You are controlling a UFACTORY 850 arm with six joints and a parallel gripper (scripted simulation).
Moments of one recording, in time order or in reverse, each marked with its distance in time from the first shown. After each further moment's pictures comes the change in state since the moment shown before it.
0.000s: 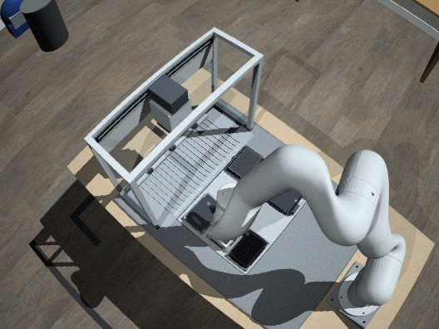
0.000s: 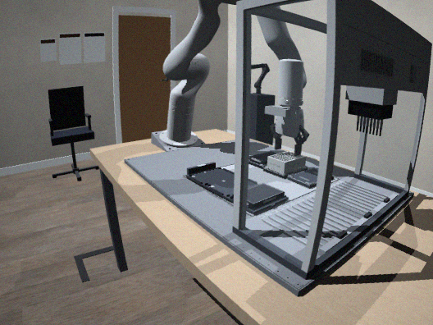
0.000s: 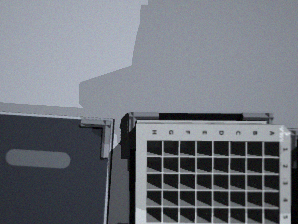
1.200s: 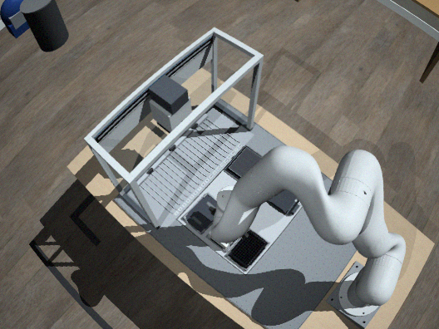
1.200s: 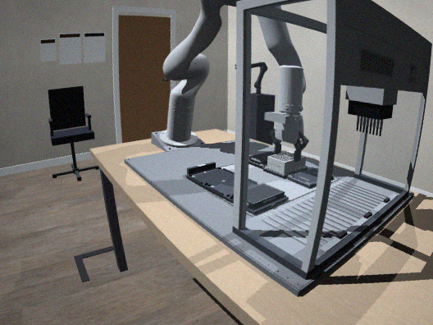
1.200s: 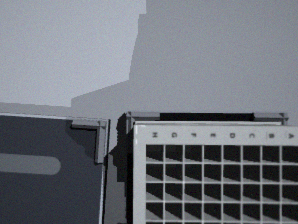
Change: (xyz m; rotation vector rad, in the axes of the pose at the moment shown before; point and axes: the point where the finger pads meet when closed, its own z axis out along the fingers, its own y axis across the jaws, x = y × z) arm 0.000 0.000 0.021 0.000 0.000 0.000
